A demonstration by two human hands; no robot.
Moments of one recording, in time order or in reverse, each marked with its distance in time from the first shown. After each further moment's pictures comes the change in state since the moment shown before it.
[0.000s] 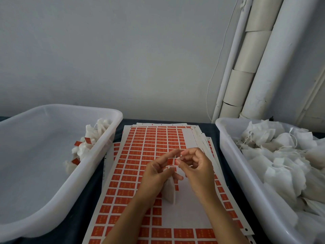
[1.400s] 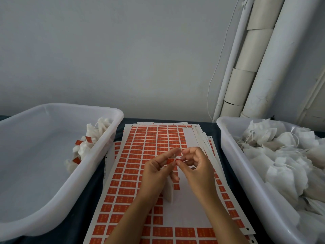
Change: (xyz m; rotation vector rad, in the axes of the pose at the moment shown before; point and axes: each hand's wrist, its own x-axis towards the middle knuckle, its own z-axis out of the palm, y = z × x) left_hand 0.000 -0.001 0.003 -0.021 0.105 0.053; right_hand -0.001 0.003 0.003 -0.087 -0.007 -0.073
